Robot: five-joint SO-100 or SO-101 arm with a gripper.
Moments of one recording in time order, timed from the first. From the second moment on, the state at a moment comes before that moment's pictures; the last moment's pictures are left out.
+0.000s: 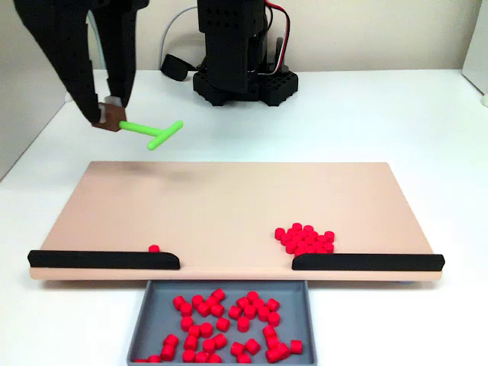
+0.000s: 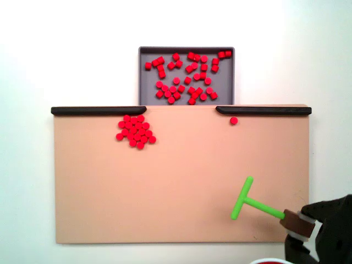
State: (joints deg) arm 25.8 79.6 76.5 91.1 -180.8
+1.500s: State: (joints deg) arm 24.9 53.3 50.0 91.9 -184.1
